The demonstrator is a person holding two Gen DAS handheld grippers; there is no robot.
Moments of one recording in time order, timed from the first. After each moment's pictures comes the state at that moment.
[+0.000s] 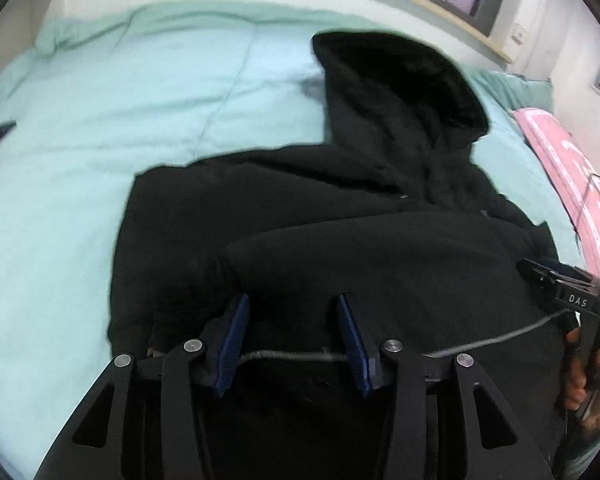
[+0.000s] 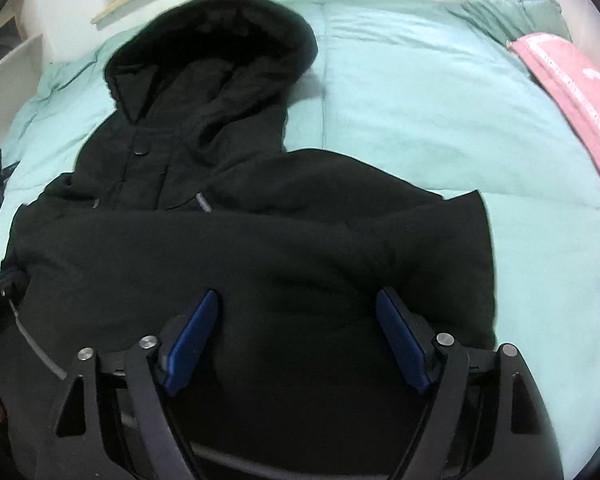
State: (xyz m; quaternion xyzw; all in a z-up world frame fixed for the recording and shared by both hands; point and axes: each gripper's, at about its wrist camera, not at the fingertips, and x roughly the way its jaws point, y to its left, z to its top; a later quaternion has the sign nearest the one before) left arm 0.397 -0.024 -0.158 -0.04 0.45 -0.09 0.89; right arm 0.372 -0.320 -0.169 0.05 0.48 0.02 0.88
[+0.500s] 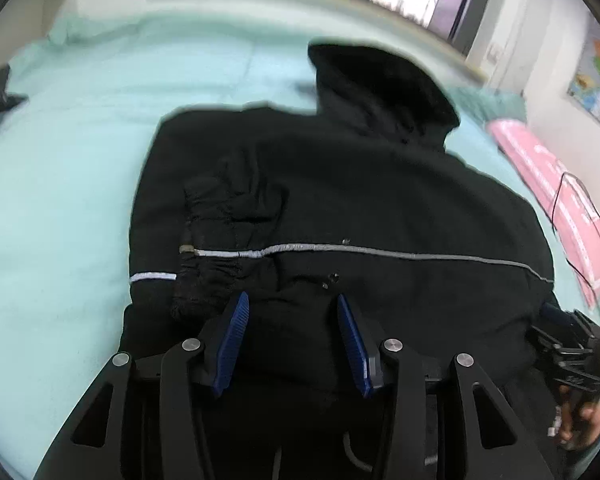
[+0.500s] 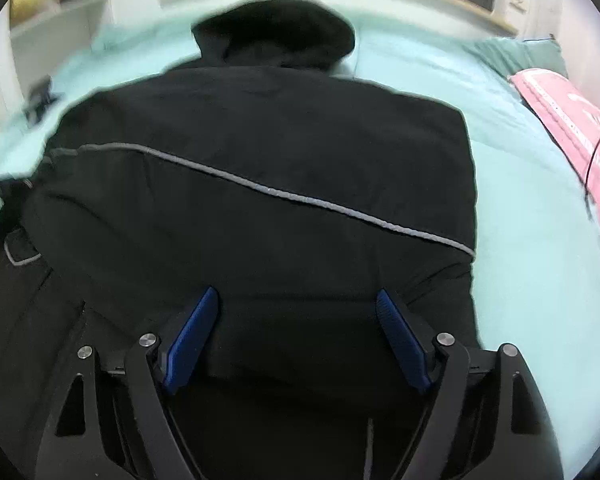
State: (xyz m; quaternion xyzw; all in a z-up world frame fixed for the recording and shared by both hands) left arm 0.323 0.000 -0.189 -0.07 0.39 -0.11 0.91; right arm 0.240 -0.301 -0.198 0.00 0.41 0.05 0.91
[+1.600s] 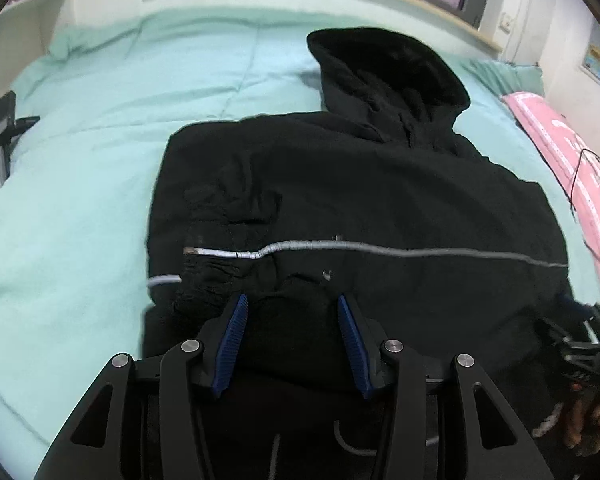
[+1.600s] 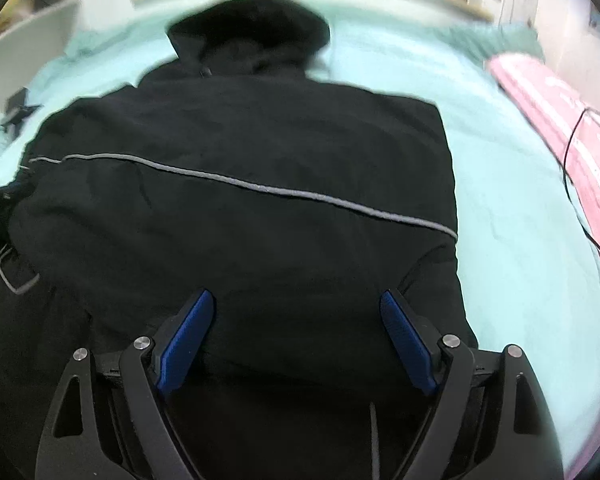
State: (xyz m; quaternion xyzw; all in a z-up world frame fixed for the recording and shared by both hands) left arm 0.347 -0.014 -0.146 -0.02 0.47 -0.07 0.88; right arm 0.269 -0.288 -0.177 0.00 0.50 0.01 0.86
